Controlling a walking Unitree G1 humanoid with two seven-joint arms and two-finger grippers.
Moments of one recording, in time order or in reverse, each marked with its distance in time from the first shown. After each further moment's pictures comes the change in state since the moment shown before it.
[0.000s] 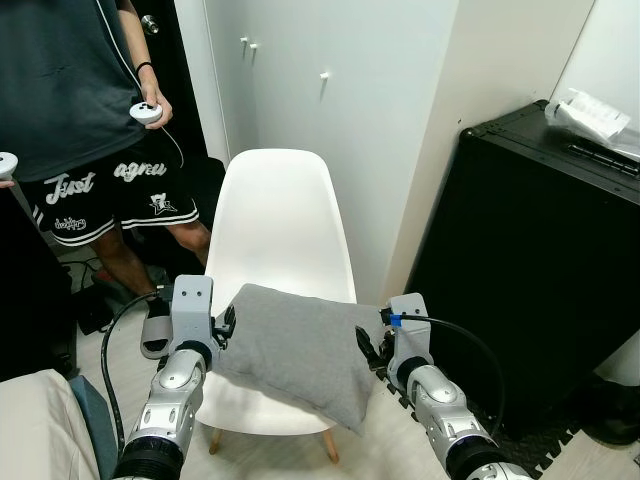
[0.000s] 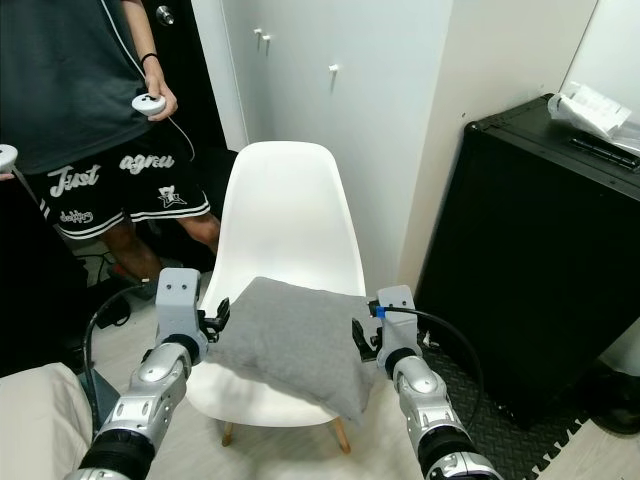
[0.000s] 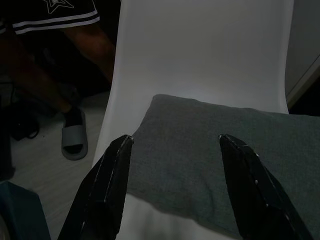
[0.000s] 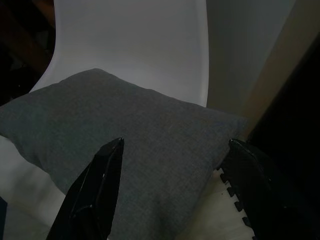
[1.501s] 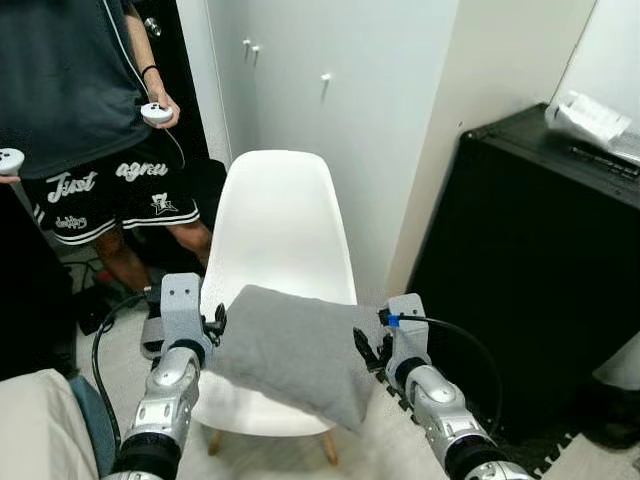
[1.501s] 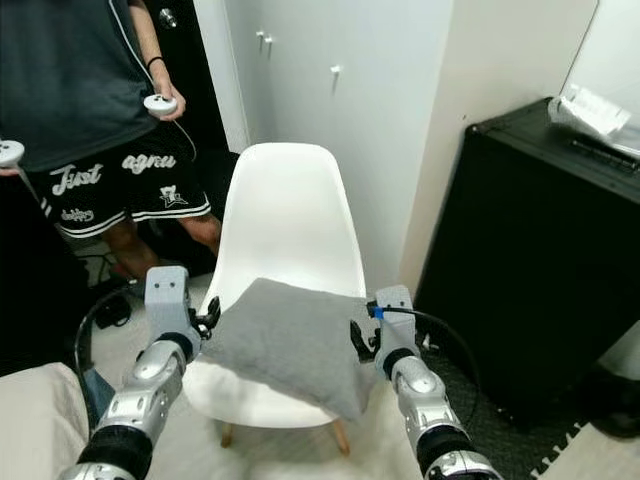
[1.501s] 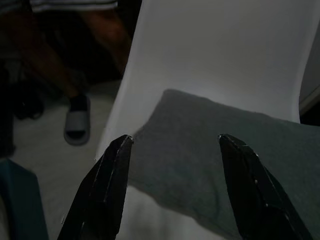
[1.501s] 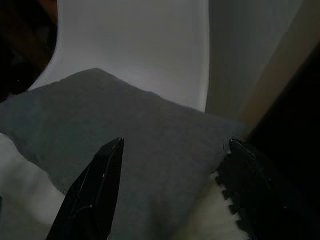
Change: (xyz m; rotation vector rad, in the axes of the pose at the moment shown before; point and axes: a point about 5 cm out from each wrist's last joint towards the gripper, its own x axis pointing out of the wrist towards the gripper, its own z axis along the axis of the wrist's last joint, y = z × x) left arm -0.001 0.006 -0.008 -0.081 0.035 0.074; right arm 0.002 -0.006 0.006 -0.021 0.000 0.013
